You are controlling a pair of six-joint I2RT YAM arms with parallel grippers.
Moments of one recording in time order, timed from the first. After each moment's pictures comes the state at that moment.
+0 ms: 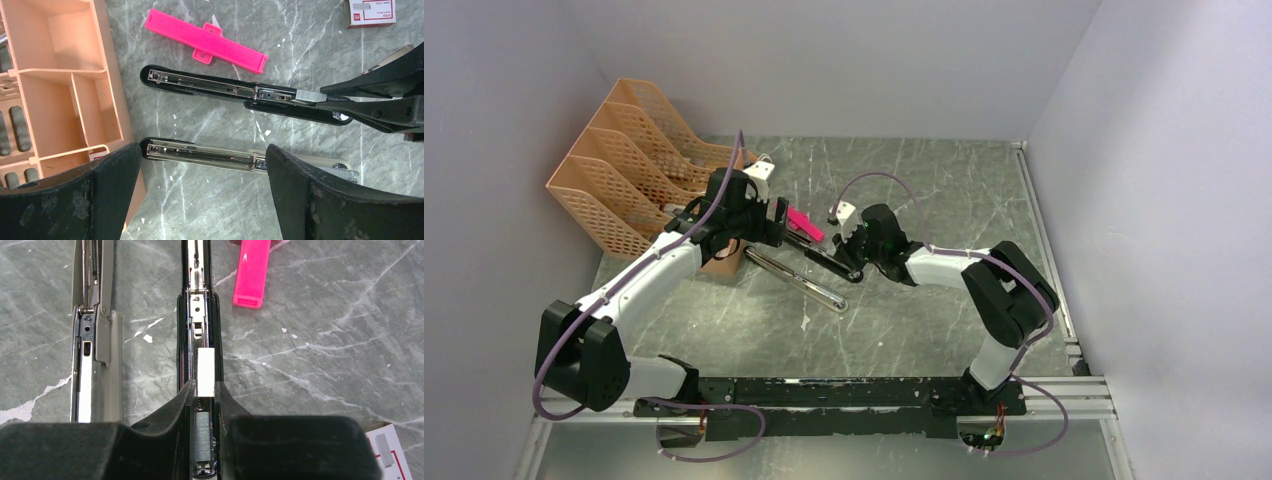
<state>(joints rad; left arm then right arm) -0.43 1.33 0.99 -0.35 0.03 -0.08 0.65 1.72 0.83 0.29 -0.29 -0.21</state>
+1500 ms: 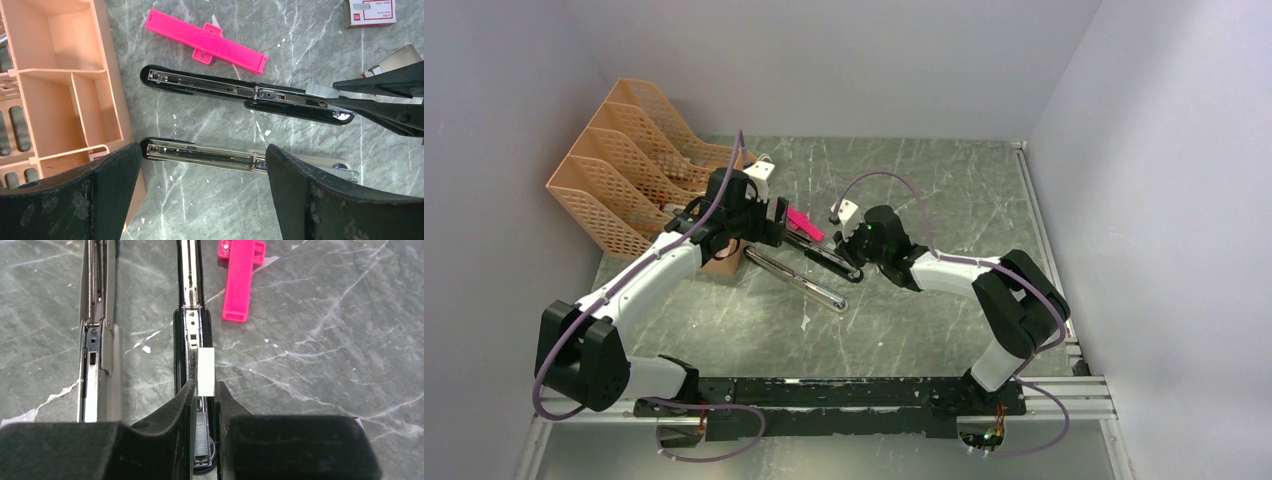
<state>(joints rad) -0.43 1.33 0.99 -0.35 0.03 -0.08 0.67 1.64 0.80 0.34 -0.21 -0.22</state>
